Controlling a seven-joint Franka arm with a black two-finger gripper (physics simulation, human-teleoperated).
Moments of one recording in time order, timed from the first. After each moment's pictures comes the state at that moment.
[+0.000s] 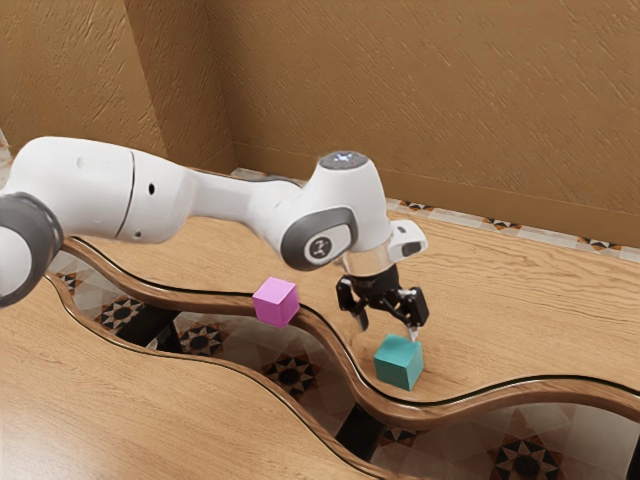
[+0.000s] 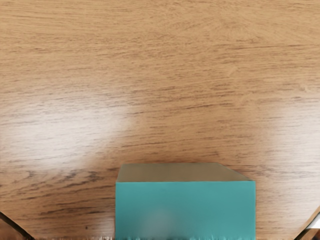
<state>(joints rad) 0.13 0.60 -0.61 -1.67 0.27 2.26 -0.53</state>
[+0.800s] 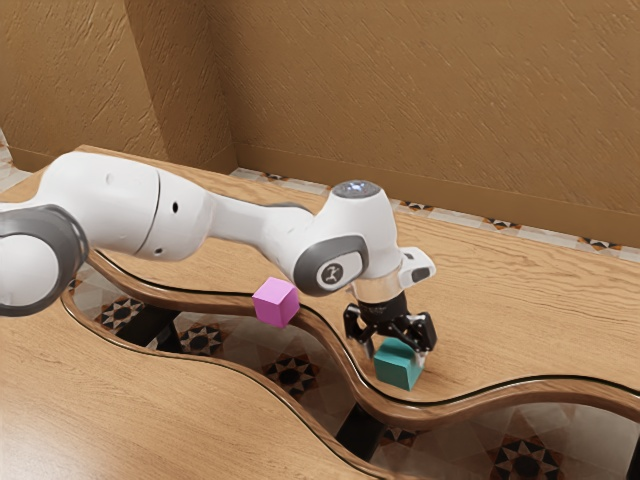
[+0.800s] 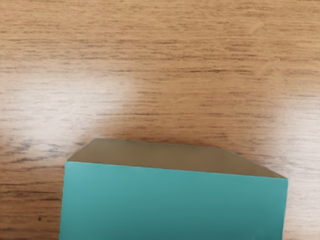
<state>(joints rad) 0.06 0.67 -0.56 -1.66 0.27 2.30 -0.62</state>
